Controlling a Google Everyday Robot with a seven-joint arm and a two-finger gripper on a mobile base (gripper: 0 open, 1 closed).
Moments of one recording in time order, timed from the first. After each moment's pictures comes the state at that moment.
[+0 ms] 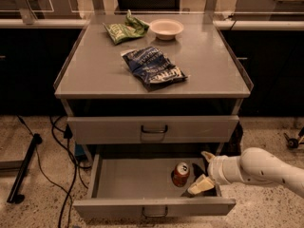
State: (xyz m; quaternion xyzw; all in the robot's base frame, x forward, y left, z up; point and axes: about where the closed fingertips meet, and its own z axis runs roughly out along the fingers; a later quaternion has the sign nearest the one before) arm 0.514 -0.187 0.483 -0.50 0.79 0.14 0.32
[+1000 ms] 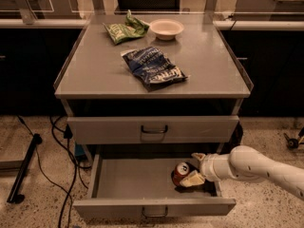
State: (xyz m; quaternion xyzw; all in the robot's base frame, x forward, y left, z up) arm 0.540 -0.166 0.453 -0.49 0.79 0.17 0.32
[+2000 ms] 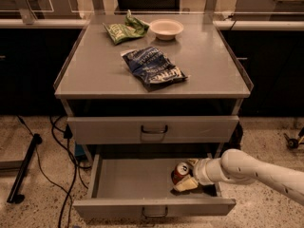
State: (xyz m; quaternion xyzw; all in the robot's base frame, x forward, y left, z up) arm 0.536 -0.142 0.414 -0.48 0.80 0.20 0.30
